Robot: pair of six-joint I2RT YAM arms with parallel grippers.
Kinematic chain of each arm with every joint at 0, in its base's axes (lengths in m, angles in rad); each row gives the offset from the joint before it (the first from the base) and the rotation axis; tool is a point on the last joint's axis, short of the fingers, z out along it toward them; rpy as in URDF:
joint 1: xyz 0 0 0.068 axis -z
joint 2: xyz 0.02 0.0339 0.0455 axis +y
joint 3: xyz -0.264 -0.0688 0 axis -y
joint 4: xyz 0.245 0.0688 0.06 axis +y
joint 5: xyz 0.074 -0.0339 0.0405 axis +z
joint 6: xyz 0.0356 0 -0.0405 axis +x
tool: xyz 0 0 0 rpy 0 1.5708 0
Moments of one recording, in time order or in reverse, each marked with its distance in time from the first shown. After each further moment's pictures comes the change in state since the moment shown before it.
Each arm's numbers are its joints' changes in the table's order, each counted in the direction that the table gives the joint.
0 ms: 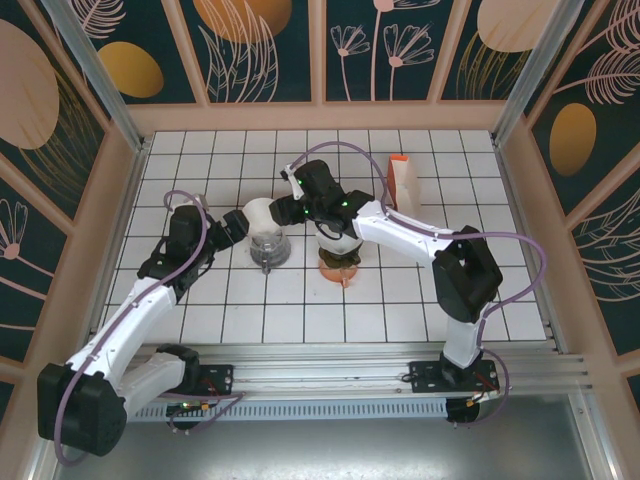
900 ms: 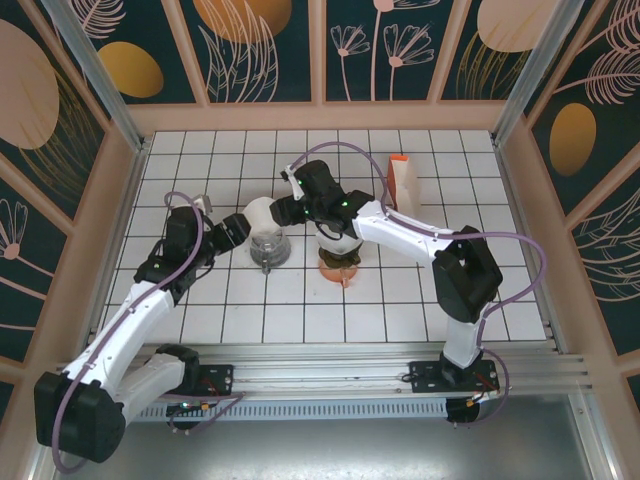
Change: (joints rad) left arm 0.000 -0.025 -0.007 0.012 -0.128 -0.025; right arm 0.000 0.000 0.000 0.008 -0.003 0.000
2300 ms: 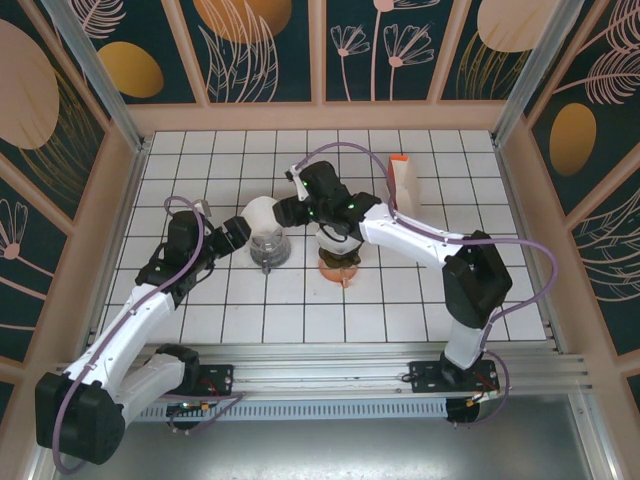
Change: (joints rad) left arm 0.000 -0.016 -0.026 0.000 0.031 -0.016; right arm -0.001 -0.063 -0.056 -0.002 -0.004 0.019
